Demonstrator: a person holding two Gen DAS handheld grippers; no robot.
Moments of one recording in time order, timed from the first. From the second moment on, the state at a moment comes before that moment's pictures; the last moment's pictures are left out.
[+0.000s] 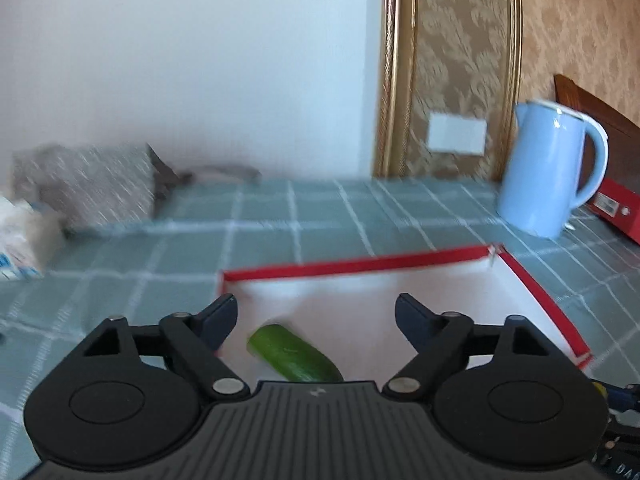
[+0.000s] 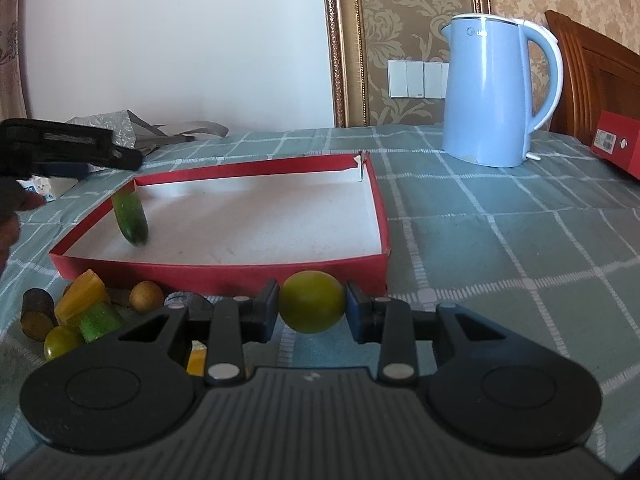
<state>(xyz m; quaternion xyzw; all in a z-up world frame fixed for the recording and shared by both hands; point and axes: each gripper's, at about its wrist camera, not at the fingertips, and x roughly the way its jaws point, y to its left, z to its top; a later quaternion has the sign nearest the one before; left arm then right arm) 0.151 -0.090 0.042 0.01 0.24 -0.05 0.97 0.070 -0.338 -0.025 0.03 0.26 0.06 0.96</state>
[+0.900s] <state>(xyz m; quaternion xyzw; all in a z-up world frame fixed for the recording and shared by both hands) 0.041 0.018 -0.007 -0.14 0.21 0.01 0.97 0.073 -0.320 -0.006 0.00 0.22 0.07 0.97</state>
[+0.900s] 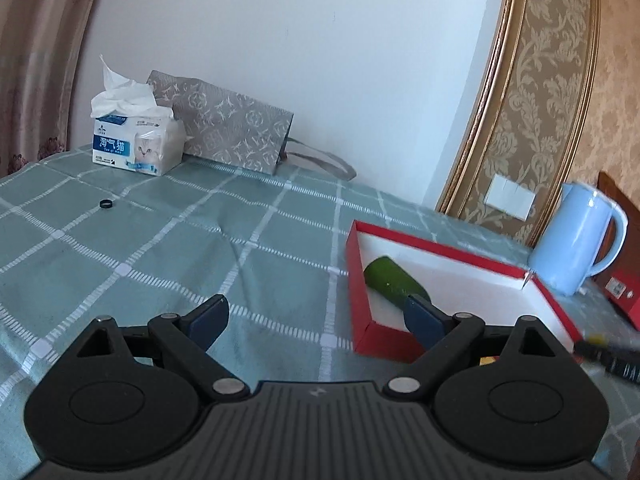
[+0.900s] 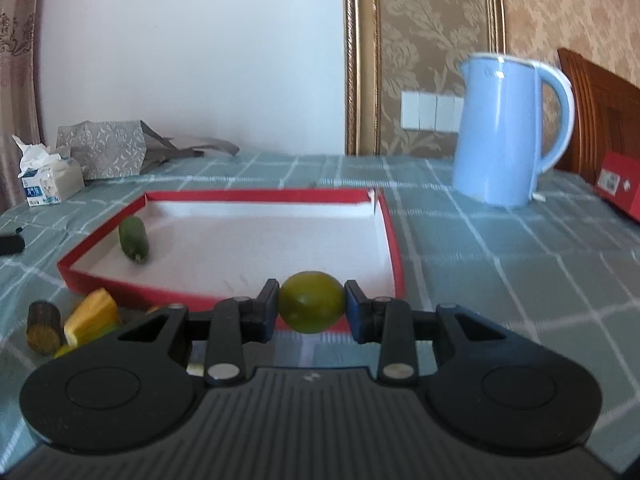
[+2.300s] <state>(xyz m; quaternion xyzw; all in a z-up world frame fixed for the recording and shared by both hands) 0.040 -0.039 -0.021 0.03 0.25 -0.08 0.96 0.077 -0.342 -0.005 0.08 0.17 0.09 0.98</state>
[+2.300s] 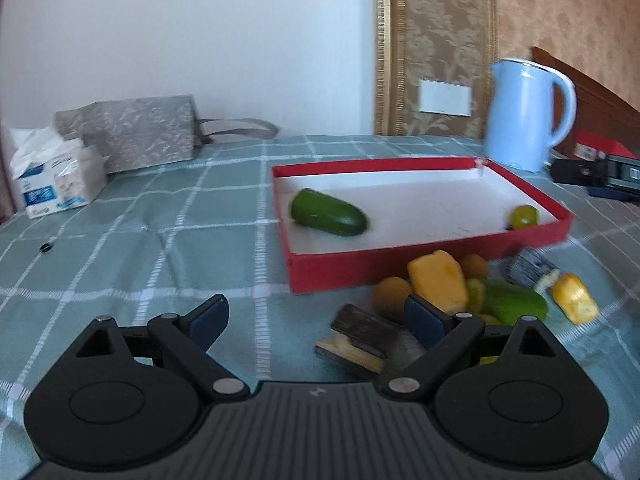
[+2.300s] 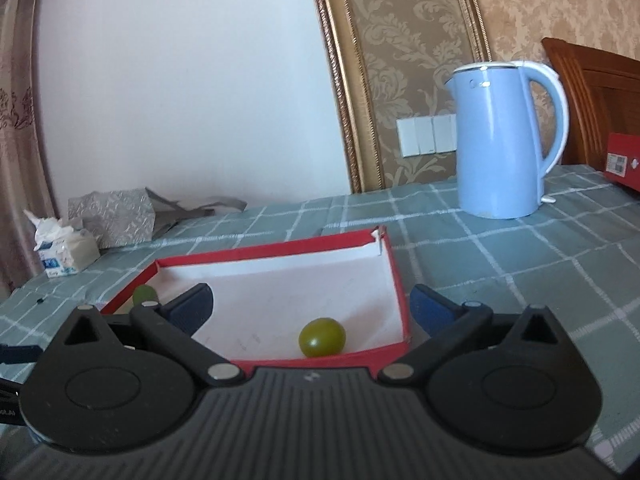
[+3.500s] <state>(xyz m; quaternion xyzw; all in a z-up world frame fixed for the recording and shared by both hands) 0.047 -0.049 -0.029 0.06 0.30 -0.15 0.94 0.072 -0.331 -0.005 0.07 0.18 0.11 0.97</state>
